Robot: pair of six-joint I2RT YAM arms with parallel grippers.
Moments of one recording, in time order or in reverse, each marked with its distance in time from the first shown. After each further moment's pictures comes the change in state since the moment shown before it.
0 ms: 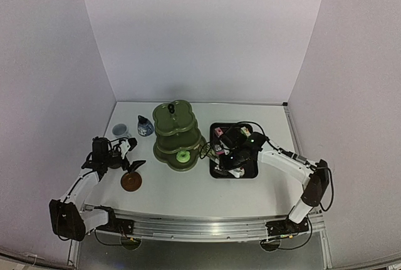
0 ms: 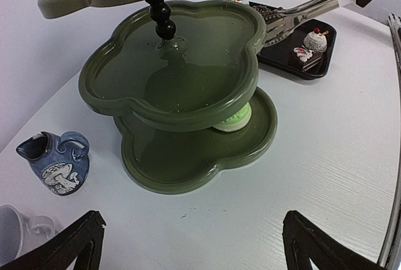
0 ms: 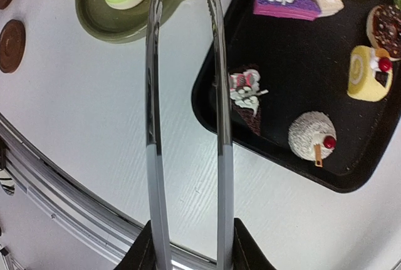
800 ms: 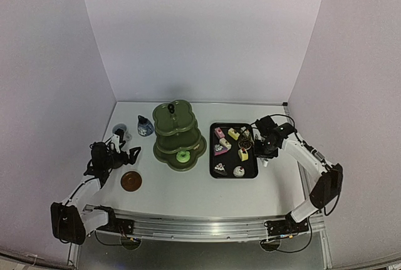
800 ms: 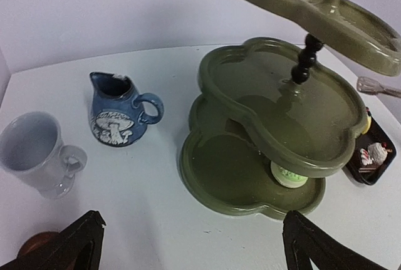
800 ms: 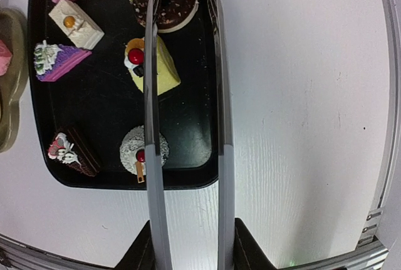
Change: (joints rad) left arm 0.000 -0.047 -0.155 0.355 -0.331 -0.653; right arm -0.390 -0.112 -0.131 -0.091 0.129 0.082
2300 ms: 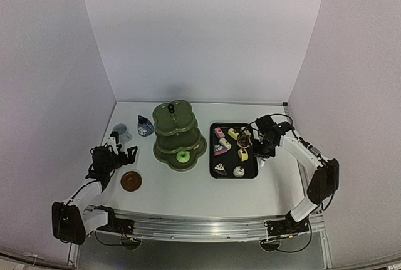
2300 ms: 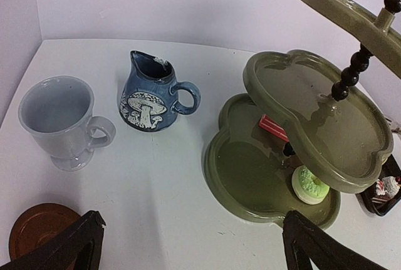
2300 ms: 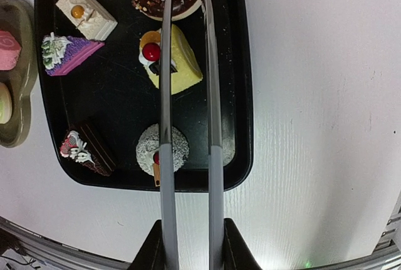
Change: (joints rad) left arm 0.000 0.000 -0.069 0.080 -0.130 -0.134; right arm -0.041 0.057 0.000 0.039 -0.122 -0.018
